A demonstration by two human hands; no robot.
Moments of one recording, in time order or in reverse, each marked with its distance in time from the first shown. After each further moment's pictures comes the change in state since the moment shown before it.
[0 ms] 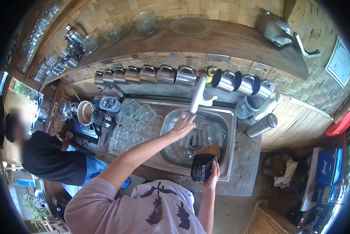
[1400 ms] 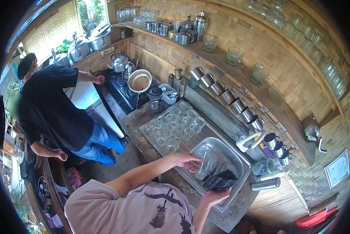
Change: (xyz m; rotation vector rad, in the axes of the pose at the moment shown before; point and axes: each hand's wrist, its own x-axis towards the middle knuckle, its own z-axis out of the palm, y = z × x) left_hand -0.213 0.025 -0.053 -2.389 -0.076 -0.720; right_hand -0.053 0.029 0.064 0.037 -0.344 -0.426
